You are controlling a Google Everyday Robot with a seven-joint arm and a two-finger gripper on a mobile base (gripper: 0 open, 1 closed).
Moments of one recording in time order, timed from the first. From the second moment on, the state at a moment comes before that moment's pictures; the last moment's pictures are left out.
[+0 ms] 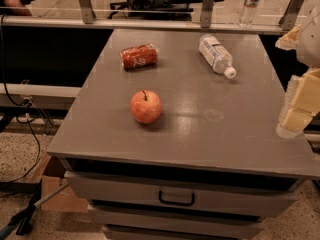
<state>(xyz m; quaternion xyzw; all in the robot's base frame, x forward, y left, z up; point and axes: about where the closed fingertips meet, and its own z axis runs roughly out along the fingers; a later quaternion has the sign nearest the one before) 0.438 -0.215 0.982 -0.60 0.78 -0.04 0.17</state>
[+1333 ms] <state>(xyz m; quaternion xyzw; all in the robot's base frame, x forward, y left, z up) 0.491 -0.261 0.953 -0.42 0.82 0.06 0.38</state>
